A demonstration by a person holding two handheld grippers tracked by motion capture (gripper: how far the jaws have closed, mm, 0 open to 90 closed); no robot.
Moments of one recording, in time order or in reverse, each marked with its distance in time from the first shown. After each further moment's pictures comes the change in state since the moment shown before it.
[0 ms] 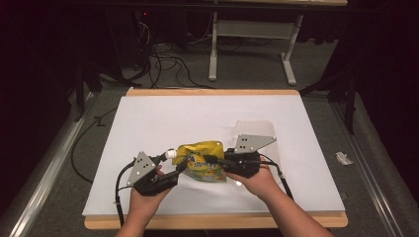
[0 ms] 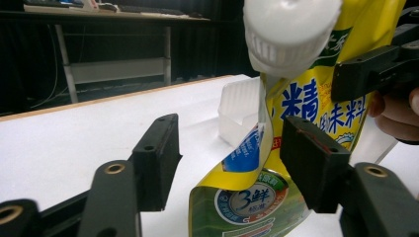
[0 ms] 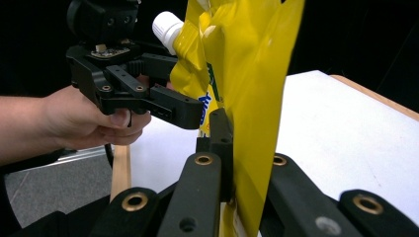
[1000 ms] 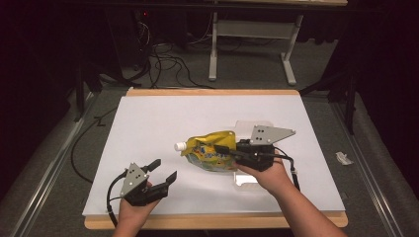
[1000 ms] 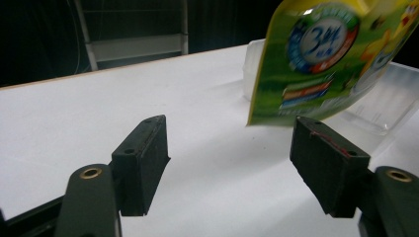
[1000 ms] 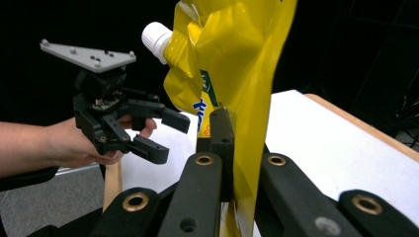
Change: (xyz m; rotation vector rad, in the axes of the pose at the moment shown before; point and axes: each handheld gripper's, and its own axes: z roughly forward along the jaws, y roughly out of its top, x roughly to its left) left arm 0.013 -0.031 -0.024 0.091 0.066 0.031; right arm -0.005 0.023 -0.035 -0.061 -0.049 -0.016
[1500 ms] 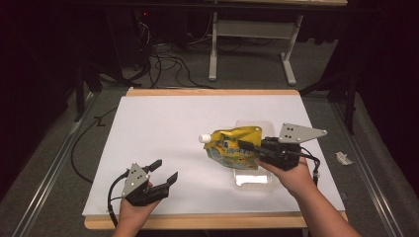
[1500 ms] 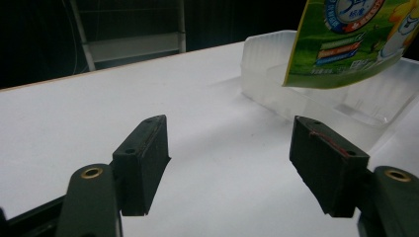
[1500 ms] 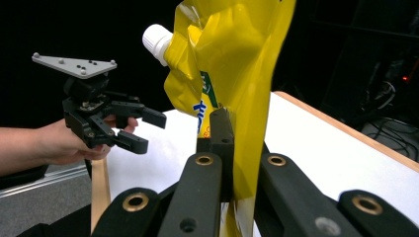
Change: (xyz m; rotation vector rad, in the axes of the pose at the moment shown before) left arm -0.002 -0.001 0.002 0.006 -0.010 0.026; right arm -0.012 -0.004 -0.053 -0.018 -0.089 0.031
